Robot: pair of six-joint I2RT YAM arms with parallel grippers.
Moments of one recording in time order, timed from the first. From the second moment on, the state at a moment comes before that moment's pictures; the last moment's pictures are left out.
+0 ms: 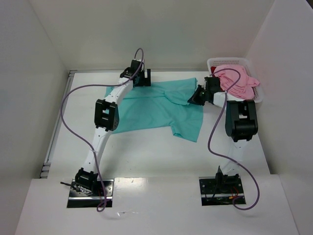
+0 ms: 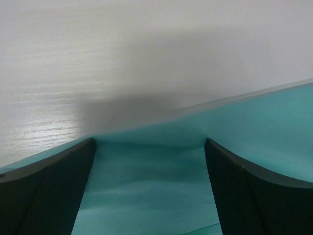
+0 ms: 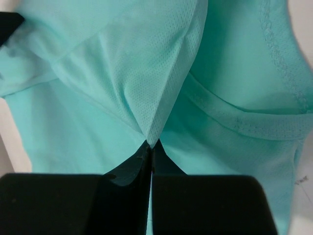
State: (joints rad) left arm -0.30 2.73 2.55 -0.57 -0.04 -0.27; right arm 0.04 2.01 1.28 -0.12 -0.41 0.55
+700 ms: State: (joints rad) left arm -0.33 2.97 3.09 -0.90 -0.07 -0.24; right arm 0.04 1.95 1.29 -0.18 -0.21 0.56
